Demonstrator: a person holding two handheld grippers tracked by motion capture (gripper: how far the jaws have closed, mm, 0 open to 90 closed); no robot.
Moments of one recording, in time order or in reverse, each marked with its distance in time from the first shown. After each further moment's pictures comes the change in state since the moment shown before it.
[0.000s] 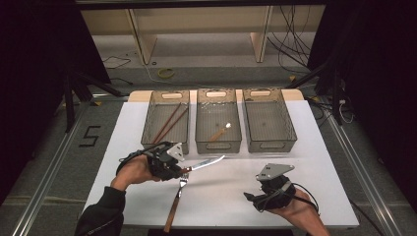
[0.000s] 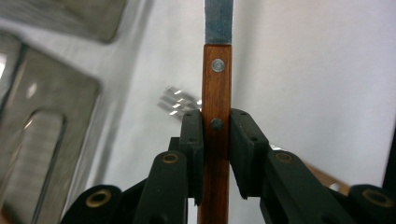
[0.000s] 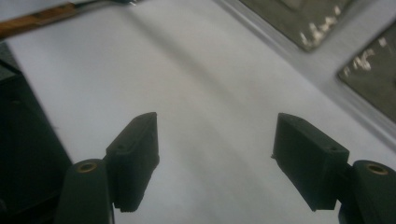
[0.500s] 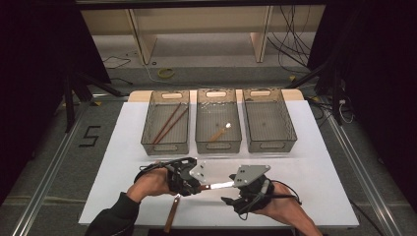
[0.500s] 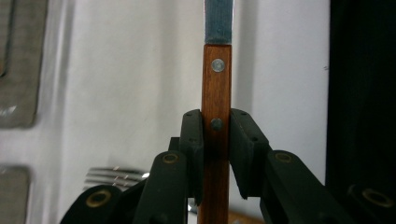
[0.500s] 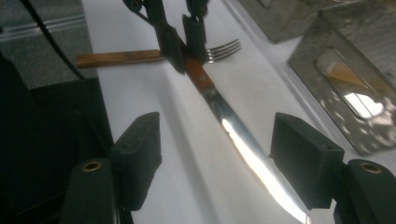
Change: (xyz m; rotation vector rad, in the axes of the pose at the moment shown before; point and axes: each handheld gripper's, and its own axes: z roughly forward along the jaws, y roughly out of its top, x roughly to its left) left arm -0.050 0.039 0.018 0.018 -0.059 0.205; right arm 0.036 0.047 0.006 -0.061 0.137 -0.257
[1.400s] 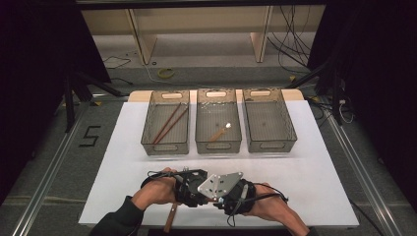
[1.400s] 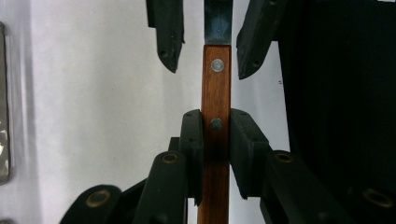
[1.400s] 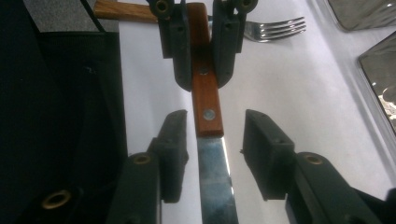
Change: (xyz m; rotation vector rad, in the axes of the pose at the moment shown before) left arm -0.029 0.018 0.004 -0.038 -0.032 0.091; right arm 0.009 0.004 0.042 0.131 0.107 -0.189
